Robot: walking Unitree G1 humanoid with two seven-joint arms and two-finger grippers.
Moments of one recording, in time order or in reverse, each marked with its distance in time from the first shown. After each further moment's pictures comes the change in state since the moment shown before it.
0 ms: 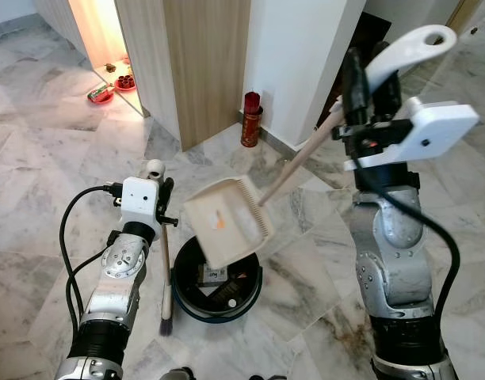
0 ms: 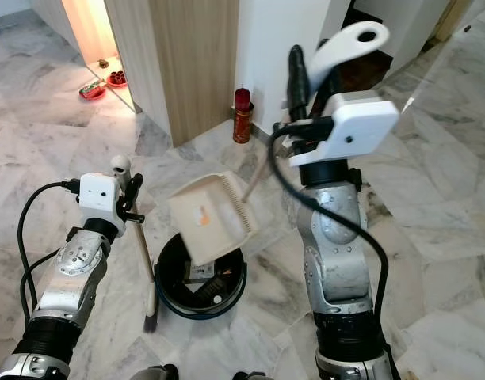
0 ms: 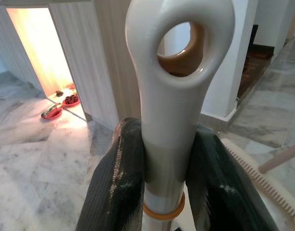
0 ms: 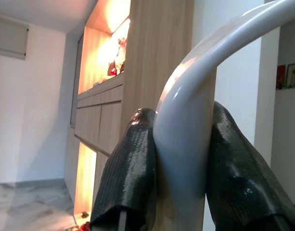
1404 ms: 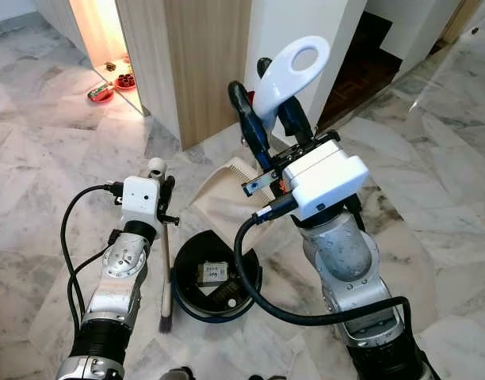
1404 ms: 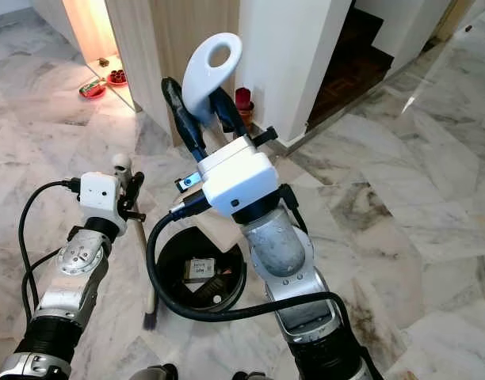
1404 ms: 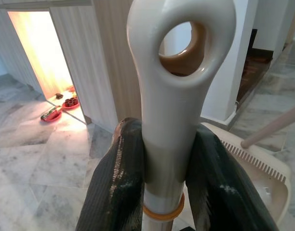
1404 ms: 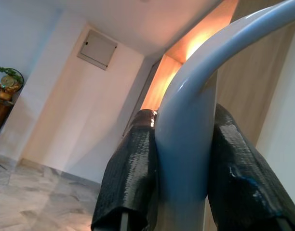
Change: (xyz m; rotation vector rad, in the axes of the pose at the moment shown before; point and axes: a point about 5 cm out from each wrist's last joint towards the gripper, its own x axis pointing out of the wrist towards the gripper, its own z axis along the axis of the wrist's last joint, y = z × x) left arm 0.001 -0.002 0.002 -0.005 -0.014 -0.002; right arm -0.014 0.078 0.020 -0.128 -0.150 0.338
